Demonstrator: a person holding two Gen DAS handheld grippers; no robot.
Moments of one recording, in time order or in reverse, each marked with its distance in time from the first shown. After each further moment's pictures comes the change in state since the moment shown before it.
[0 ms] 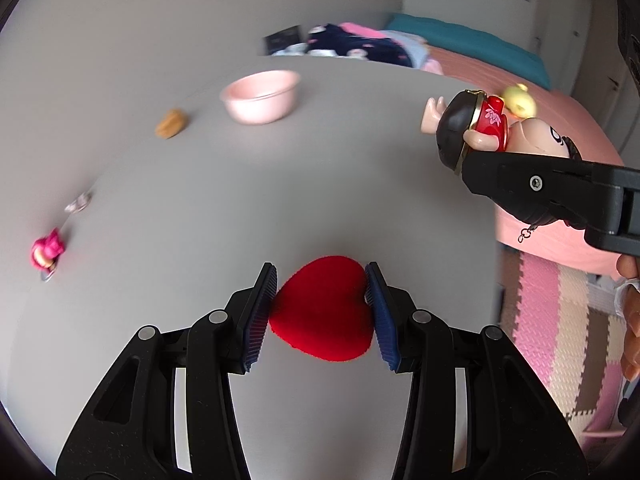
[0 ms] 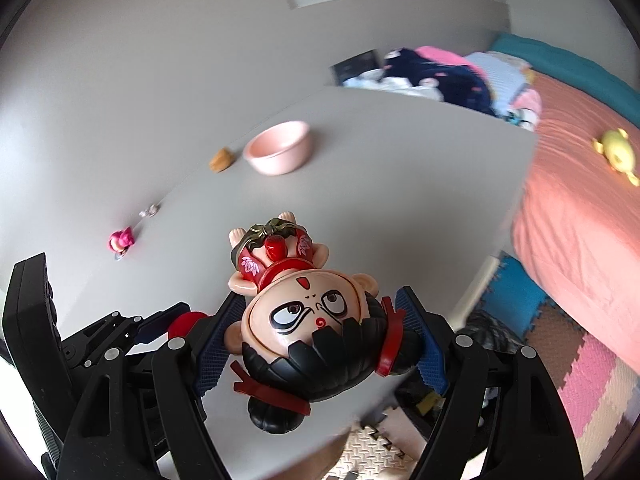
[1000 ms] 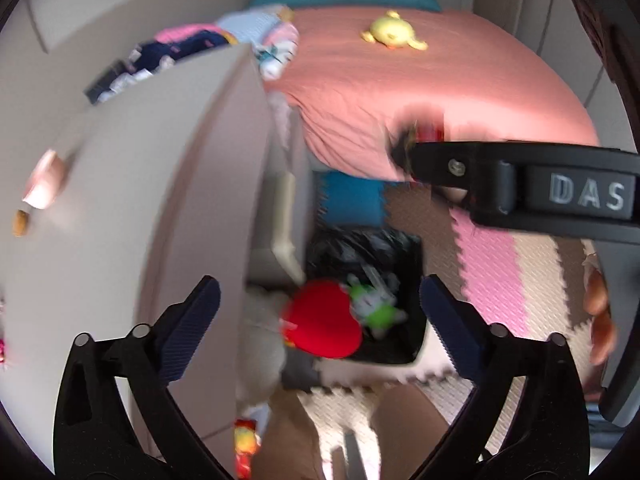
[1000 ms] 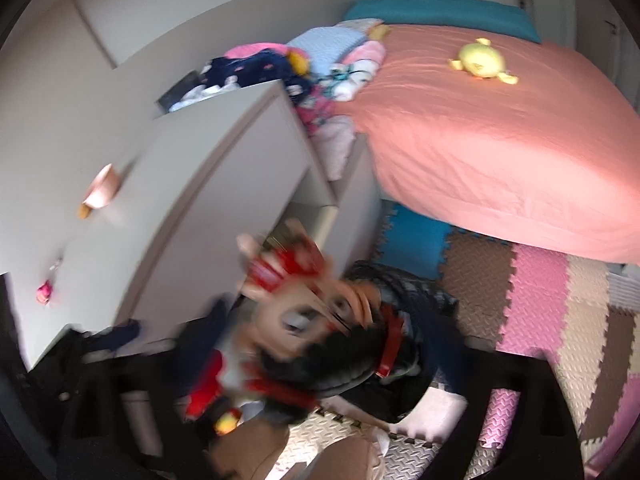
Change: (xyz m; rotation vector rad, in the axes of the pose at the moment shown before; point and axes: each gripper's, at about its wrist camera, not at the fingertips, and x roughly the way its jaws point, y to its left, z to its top) left arm 0.029 -0.228 -0.002 0.336 0.064 -0.149; right arm -0.073 -0.210 -0.089 0.335 -0.036 -0.269
